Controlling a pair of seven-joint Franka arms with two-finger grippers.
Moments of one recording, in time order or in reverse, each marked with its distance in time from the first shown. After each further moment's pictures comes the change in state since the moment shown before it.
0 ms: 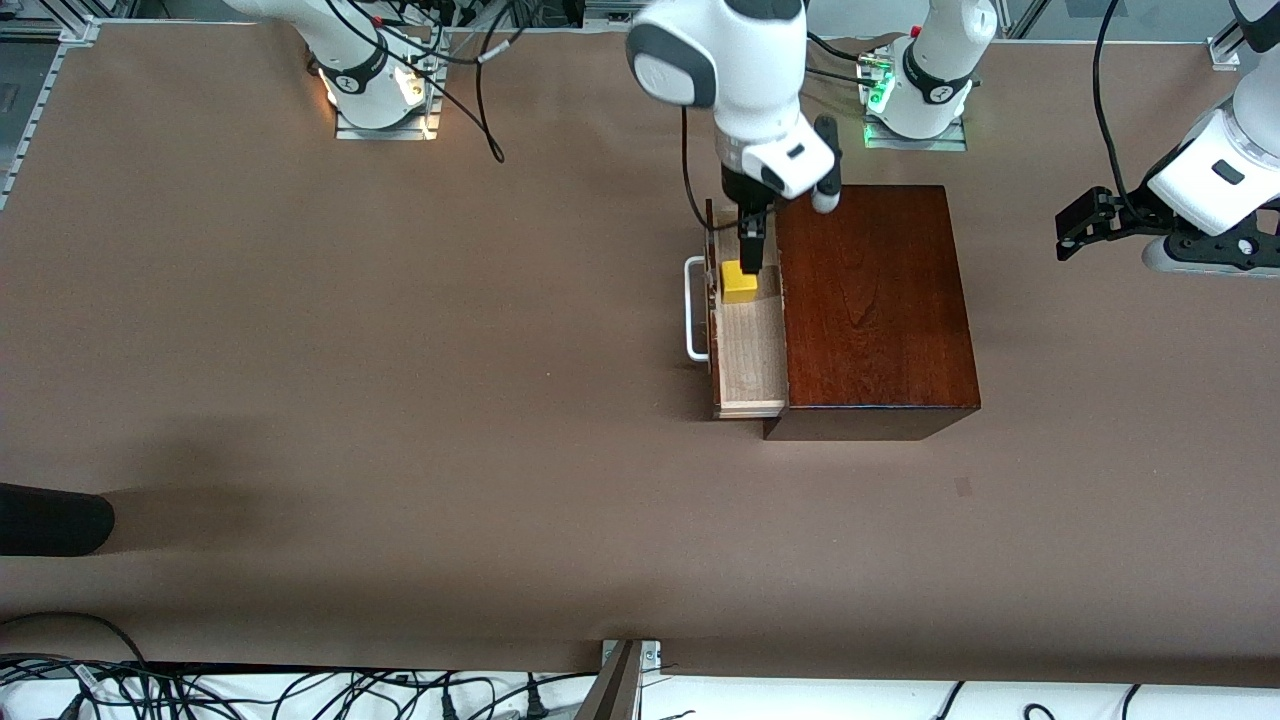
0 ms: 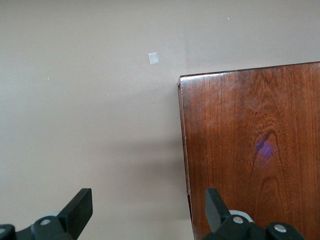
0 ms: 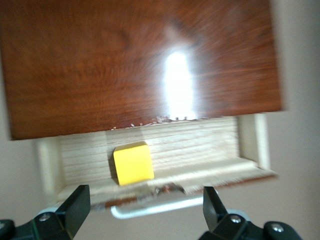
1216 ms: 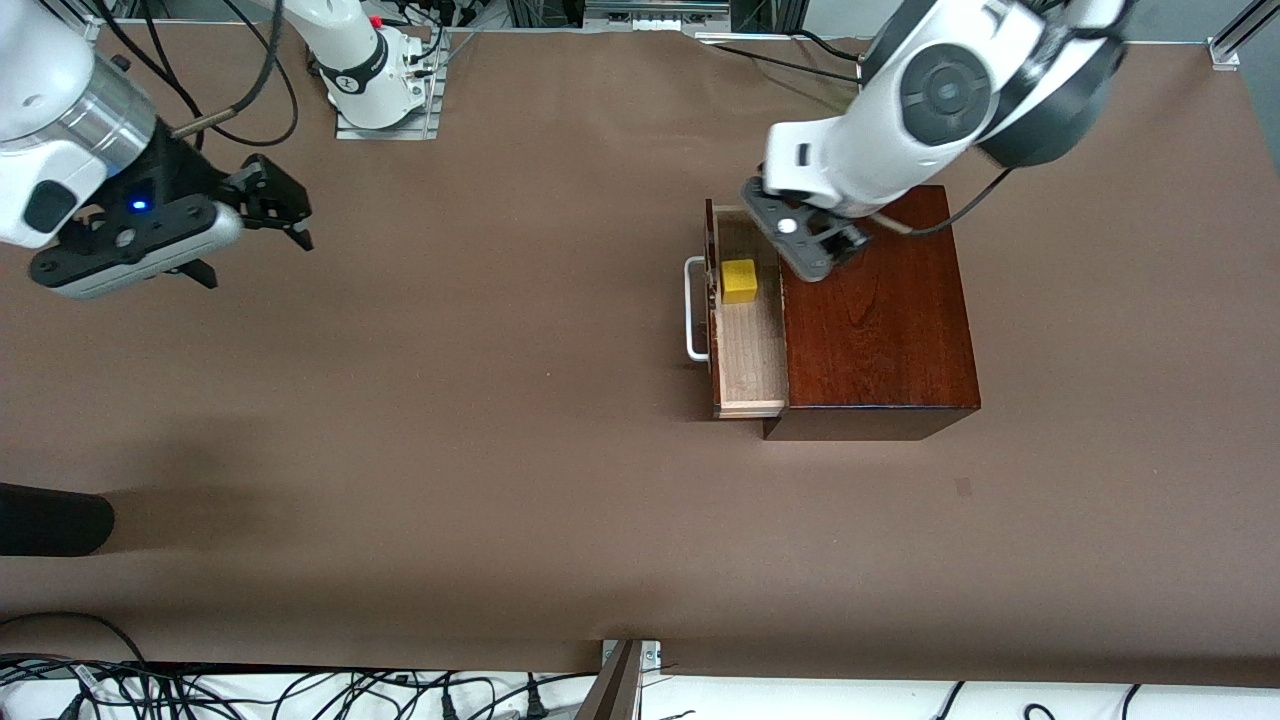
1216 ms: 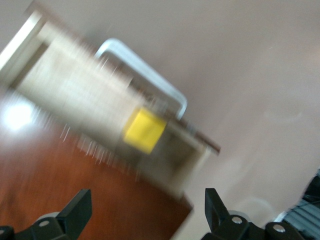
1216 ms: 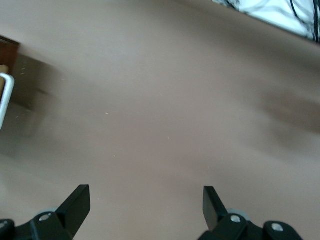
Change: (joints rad) left arm -0.124 0.267 -0.430 0.009 -0.199 0.138 0.388; right arm -0.621 -0.500 -0.193 -0.293 0.205 -0.420 0.306
